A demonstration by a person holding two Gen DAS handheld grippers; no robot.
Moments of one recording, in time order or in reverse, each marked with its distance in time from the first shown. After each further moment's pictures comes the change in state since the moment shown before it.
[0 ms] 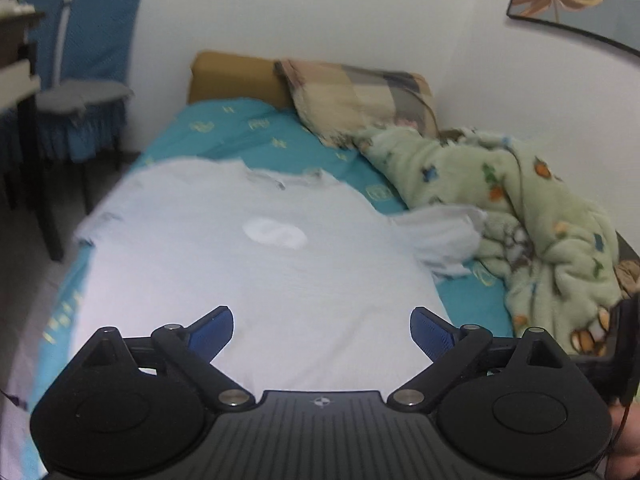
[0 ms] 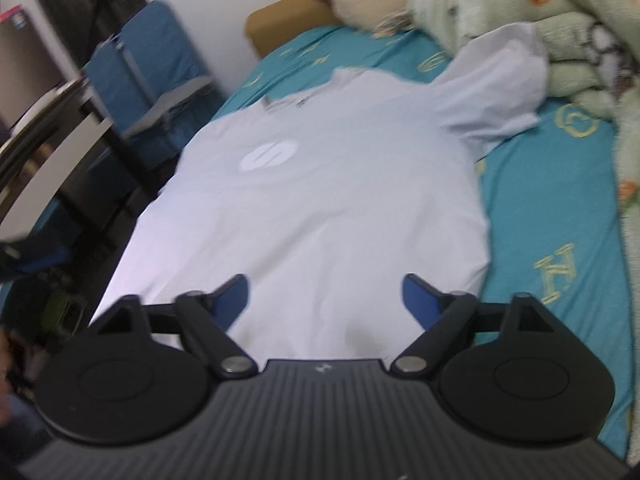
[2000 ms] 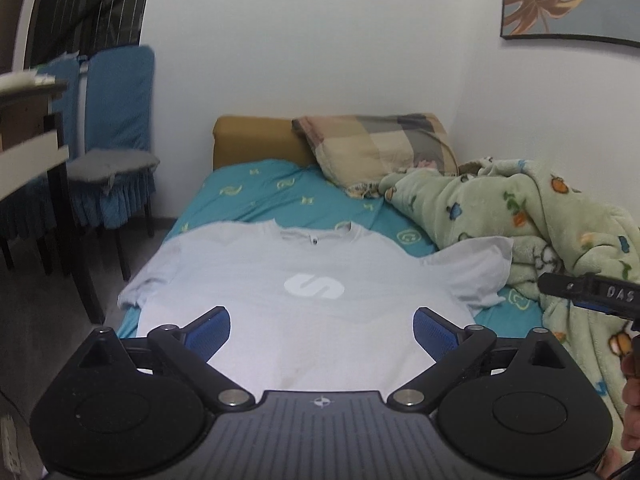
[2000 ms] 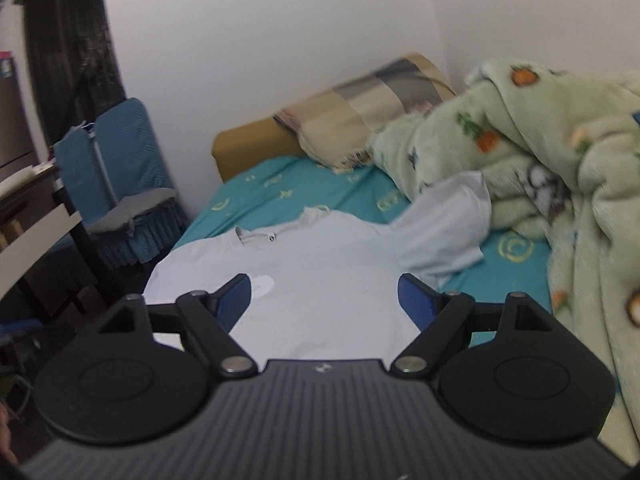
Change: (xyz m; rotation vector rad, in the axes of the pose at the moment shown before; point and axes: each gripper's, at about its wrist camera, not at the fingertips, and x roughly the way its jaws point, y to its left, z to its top) left arm -0.052 0.017 0.008 0.087 -0.222 0.124; right arm -0.062 0.047 0.027 -0.045 -0.441 -0.201
